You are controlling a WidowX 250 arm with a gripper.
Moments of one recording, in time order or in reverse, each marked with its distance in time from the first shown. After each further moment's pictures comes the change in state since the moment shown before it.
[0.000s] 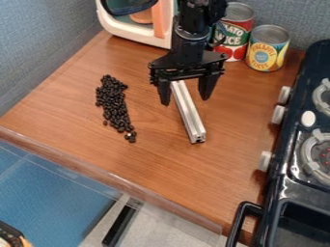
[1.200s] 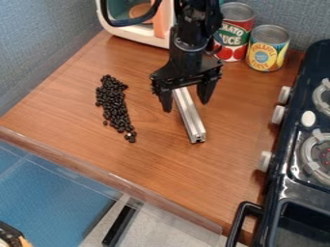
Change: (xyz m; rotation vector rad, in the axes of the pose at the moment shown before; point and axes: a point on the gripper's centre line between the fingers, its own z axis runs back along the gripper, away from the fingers) arm 0.003 -0.002 -0.023 -0.017 -0.015 0.084
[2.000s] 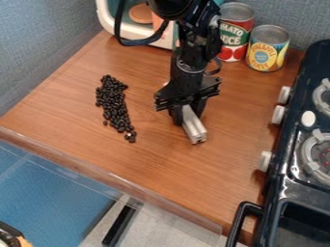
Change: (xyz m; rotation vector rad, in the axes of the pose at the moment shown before) arm -0.003 0.001 -0.032 0.043 0.004 0.066
